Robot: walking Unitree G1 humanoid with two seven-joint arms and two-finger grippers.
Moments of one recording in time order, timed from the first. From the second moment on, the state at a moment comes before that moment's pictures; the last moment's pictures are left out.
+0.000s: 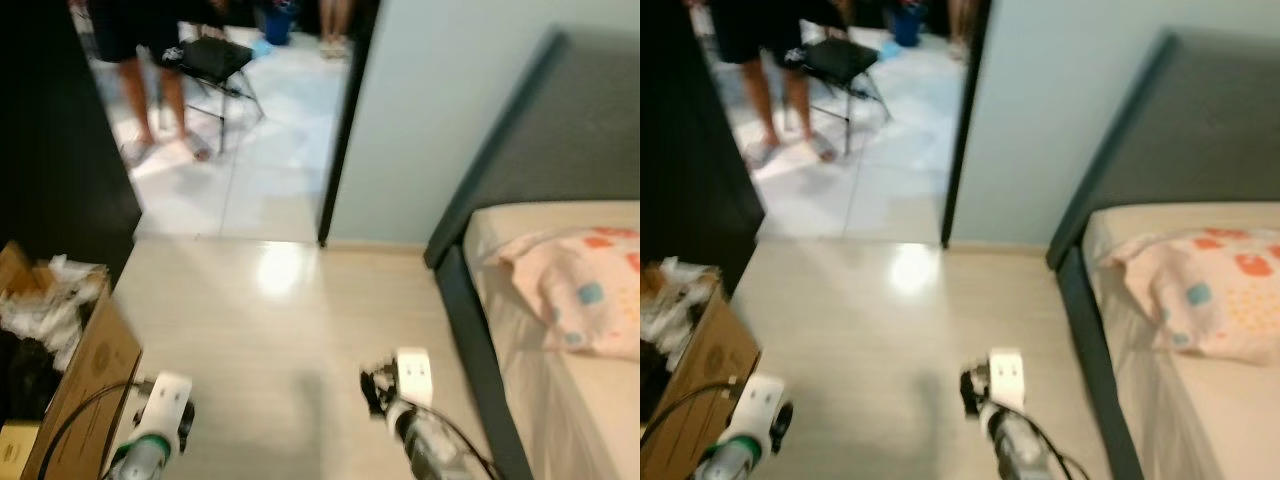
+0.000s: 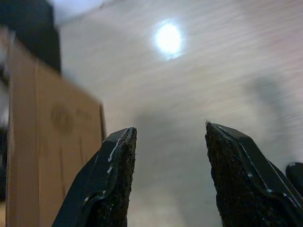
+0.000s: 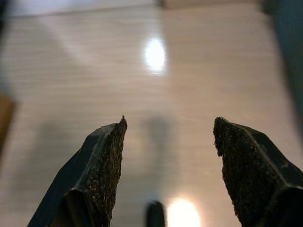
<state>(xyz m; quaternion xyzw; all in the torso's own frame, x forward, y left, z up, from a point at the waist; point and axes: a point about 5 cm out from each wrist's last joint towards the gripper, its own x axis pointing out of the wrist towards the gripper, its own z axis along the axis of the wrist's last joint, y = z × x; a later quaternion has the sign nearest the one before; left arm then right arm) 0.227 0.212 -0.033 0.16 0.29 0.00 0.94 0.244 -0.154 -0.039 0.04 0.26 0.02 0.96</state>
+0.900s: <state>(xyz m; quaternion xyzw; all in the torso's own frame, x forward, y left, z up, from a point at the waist) 0.242 0.198 -0.030 0.16 0.27 -0.02 0.95 0.253 -0.156 -0.032 0.03 0.25 0.01 0.97</state>
